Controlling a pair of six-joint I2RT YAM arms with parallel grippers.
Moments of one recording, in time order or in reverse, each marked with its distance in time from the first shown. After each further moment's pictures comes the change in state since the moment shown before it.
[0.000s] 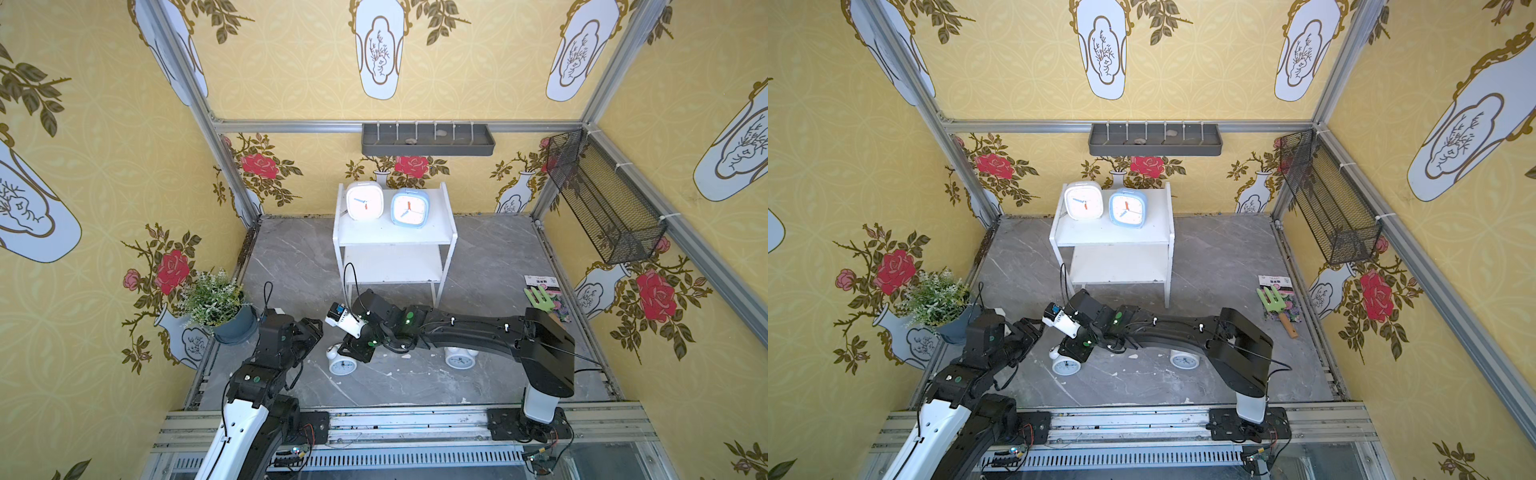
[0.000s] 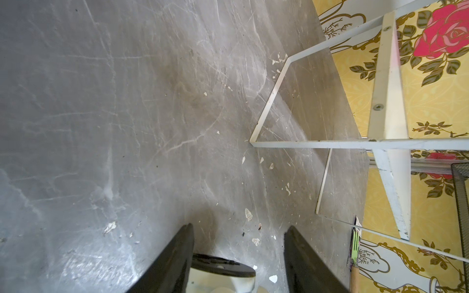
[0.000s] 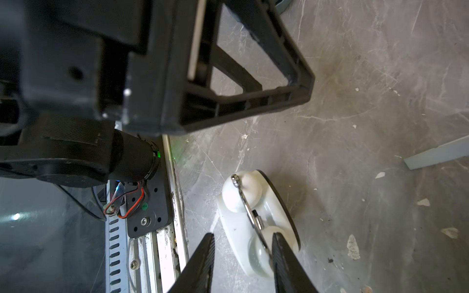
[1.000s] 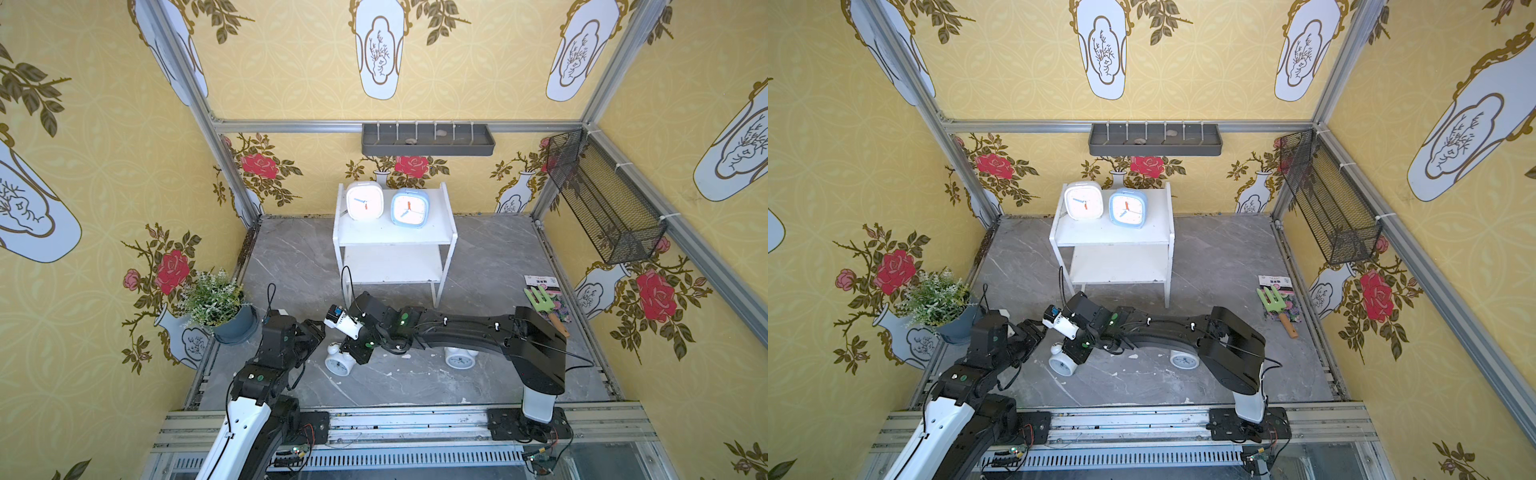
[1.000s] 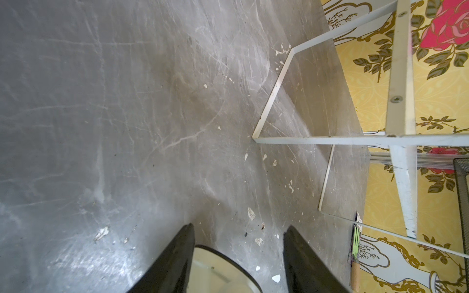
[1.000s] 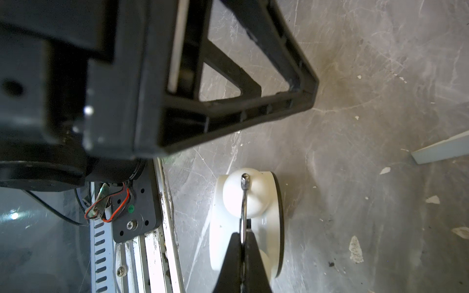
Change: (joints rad) left arm 0.001 0.014 -0.045 0.056 0.025 0.002; right arm 0.002 0.027 -0.001 0.001 0.015 0.007
